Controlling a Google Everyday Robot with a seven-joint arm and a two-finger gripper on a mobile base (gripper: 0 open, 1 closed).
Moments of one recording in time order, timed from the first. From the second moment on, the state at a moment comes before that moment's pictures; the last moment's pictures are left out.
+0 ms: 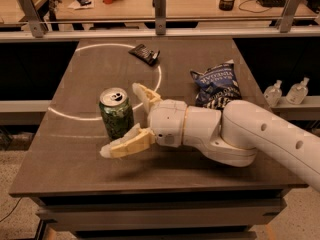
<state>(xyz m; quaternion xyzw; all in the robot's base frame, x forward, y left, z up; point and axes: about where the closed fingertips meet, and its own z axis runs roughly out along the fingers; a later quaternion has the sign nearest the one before) 0.460 0.086 0.884 -0.44 0.56 0.43 0.56</state>
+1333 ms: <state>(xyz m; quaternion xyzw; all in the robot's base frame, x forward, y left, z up) 0.454 0.091 0.893 -0.46 0.52 0.42 0.58</state>
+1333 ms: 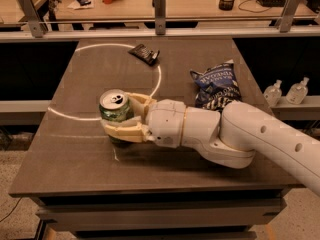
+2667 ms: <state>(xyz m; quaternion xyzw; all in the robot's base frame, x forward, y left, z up) 0.570 -0.041 0.953 -0.39 0.60 0.20 0.67</state>
